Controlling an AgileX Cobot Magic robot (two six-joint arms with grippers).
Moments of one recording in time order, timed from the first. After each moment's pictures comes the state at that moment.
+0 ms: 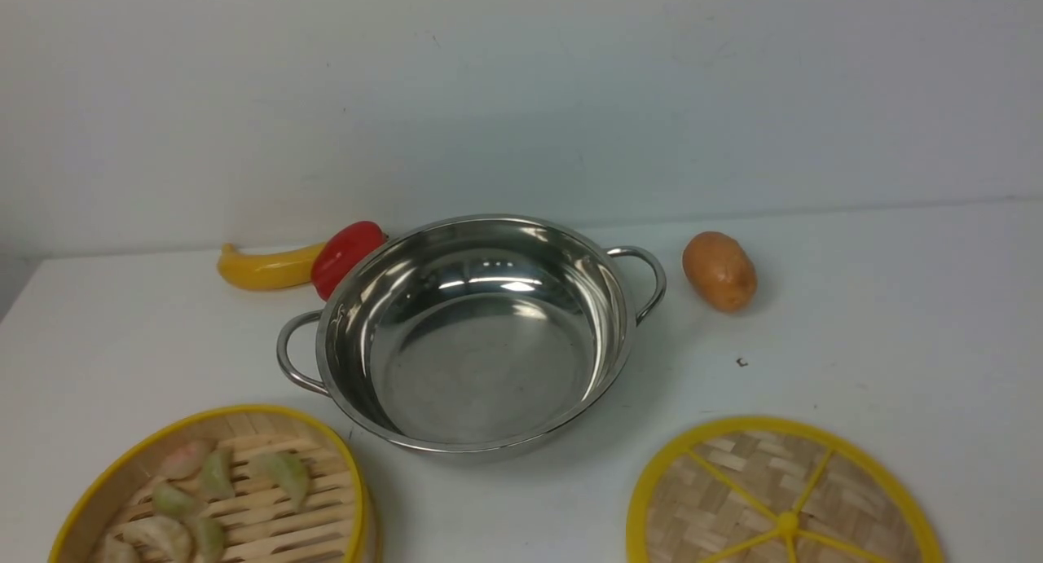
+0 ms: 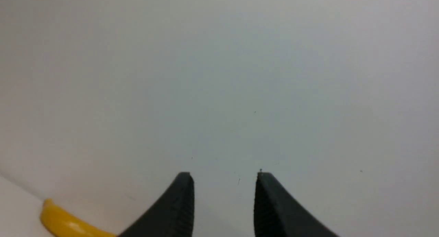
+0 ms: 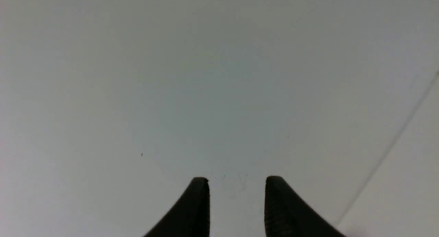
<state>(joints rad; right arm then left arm) -0.04 0.00 0.00 0.46 -0.03 0.60 -0.02 0.00 -0.03 -0.27 -0.26 -0.41</state>
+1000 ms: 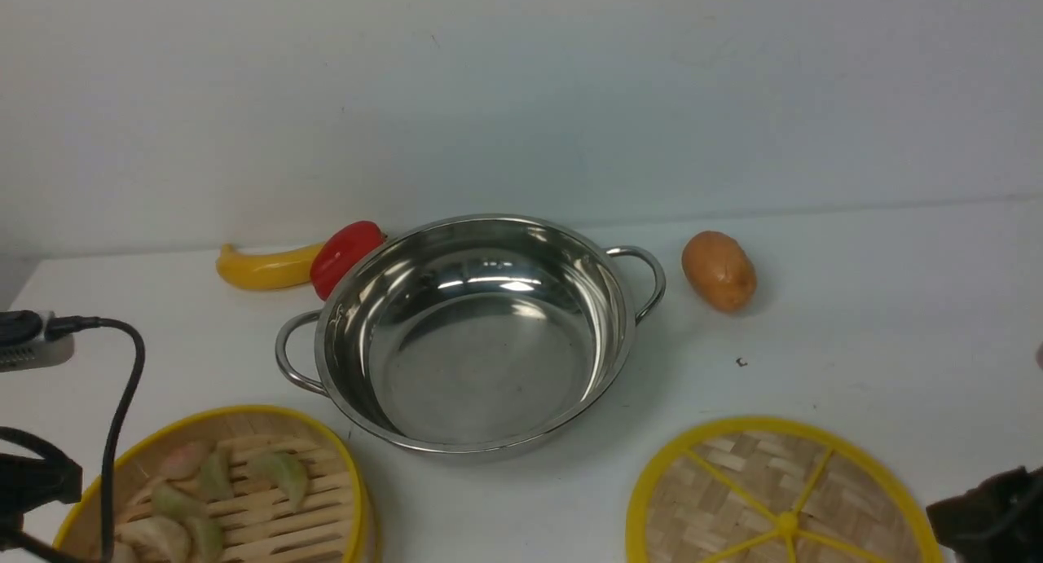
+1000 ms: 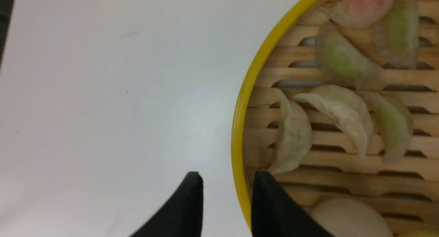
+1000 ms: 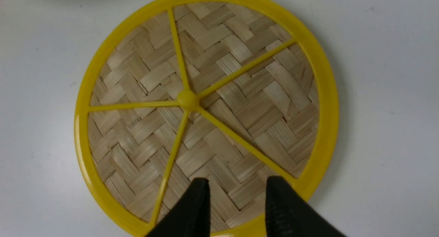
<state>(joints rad) 0.29 0.98 -0.58 0.24 0.79 -0.12 0.25 1.22 -0.76 0.14 0.83 -0.13</state>
